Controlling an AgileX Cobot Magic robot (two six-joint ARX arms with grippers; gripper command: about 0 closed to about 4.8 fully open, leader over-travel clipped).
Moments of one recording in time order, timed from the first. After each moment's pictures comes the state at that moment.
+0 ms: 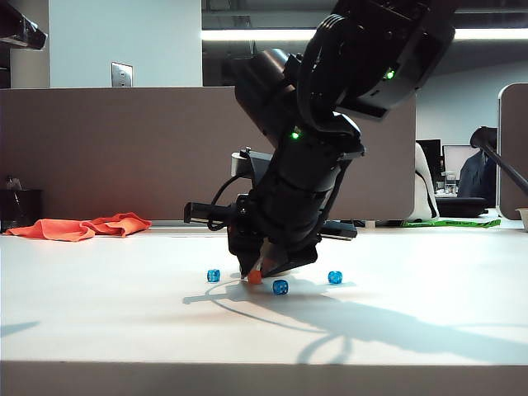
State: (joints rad) left arm -0.31 0.41 0.43 -0.26 0.44 0.01; right arm 0.78 1.91 1.06 0.10 0.21 0.43
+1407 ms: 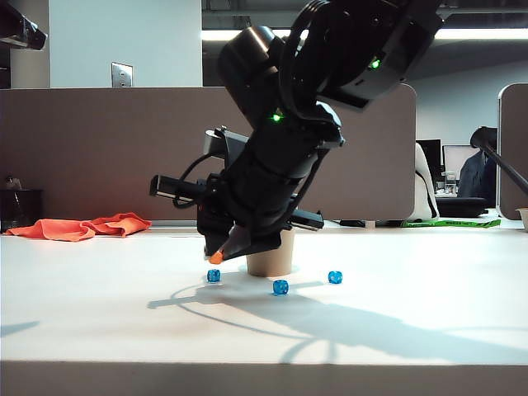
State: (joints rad) left arm -0.31 0.41 0.43 -0.26 0.44 0.01; right arm 0.82 1.91 1.08 0.18 0.13 0.43
